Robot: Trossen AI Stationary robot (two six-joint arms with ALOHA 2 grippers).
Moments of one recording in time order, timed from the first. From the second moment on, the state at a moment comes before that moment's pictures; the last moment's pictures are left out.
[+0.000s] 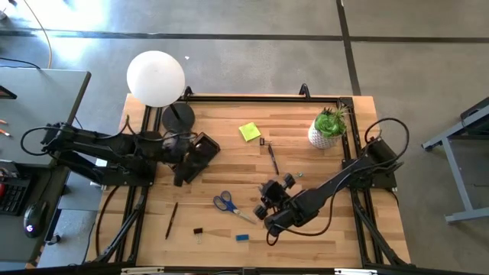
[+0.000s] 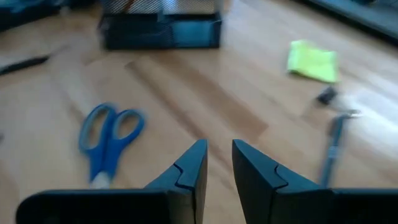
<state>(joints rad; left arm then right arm) -0.02 0.78 0.58 -0.05 -0.04 -0.16 0.55 1.87 1.34 -0.62 0.88 1.05</state>
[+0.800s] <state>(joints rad) -0.18 1.10 0.64 0.41 -0.05 -0.10 0.48 1.90 1.34 -0.72 0.93 1.10</state>
